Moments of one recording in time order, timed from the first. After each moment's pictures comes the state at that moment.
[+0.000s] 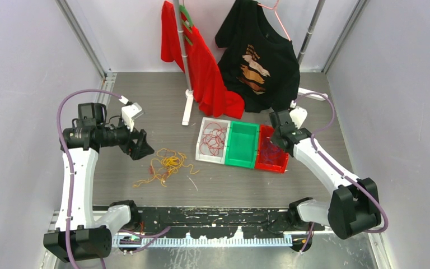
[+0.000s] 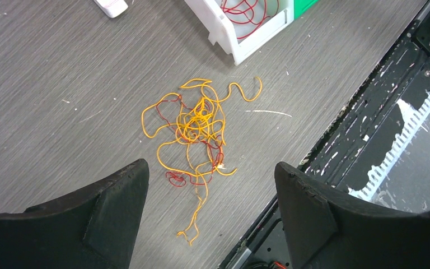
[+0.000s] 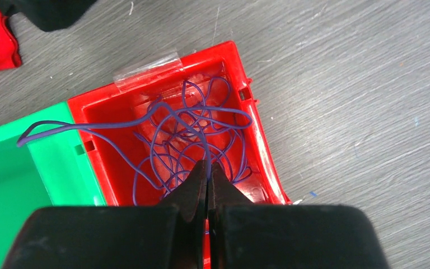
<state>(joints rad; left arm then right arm) 0.12 1.03 1.21 -1.19 0.81 0.67 0.32 1.23 0.84 -0.55 0.48 0.69</state>
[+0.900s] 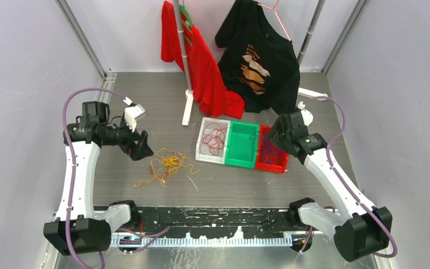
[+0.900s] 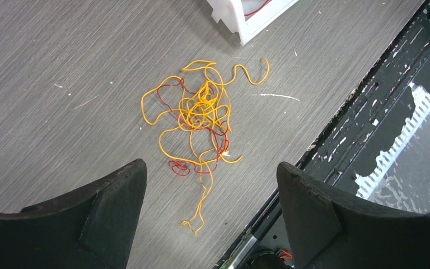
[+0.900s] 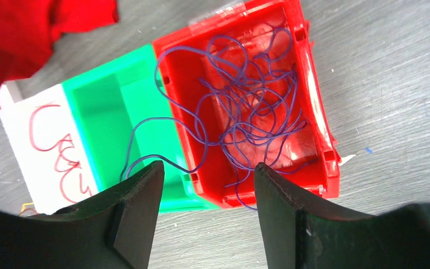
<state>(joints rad) 0.12 1.08 1.19 -1.21 0.77 0.74 0.30 1.05 0.85 -0.67 0.22 0.81</state>
